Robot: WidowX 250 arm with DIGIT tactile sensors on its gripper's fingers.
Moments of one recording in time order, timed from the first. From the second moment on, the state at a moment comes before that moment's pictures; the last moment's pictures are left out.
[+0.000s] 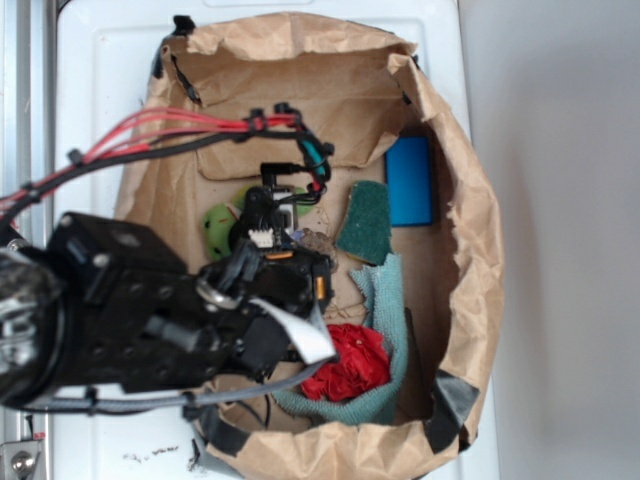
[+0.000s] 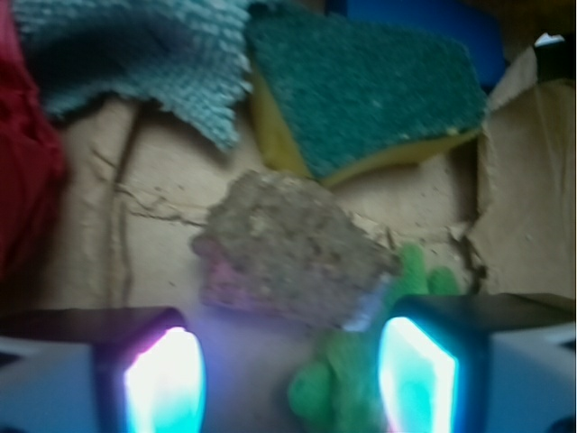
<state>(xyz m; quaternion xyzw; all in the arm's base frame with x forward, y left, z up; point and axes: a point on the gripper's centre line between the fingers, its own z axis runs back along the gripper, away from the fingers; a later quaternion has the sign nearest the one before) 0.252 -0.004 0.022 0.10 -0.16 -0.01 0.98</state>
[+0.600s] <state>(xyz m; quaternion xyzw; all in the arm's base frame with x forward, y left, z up) 0.246 0.003 0.036 0.09 -0.15 -0.01 0.98</state>
